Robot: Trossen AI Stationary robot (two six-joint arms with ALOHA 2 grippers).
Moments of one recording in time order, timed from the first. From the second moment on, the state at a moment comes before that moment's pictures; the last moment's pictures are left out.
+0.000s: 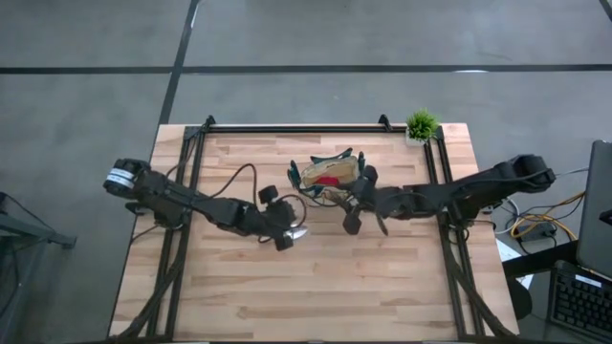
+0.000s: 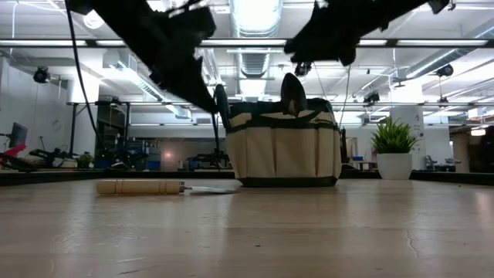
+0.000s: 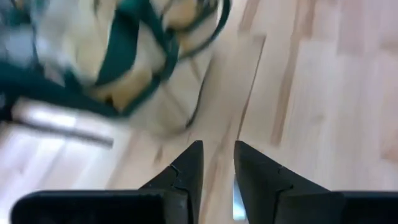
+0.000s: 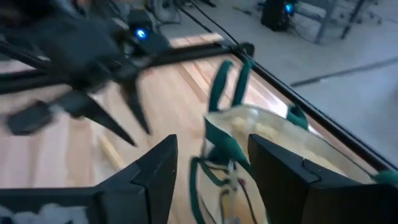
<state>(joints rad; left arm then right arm) -0.24 1.51 0.94 -0.25 -0.55 -0.29 0.17 1.30 0.77 0.12 0.54 0.24</state>
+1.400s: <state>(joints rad) -0.24 1.57 0.68 -0.09 -0.22 -0.50 0.28 1.23 0.78 0.13 0.54 0.23</state>
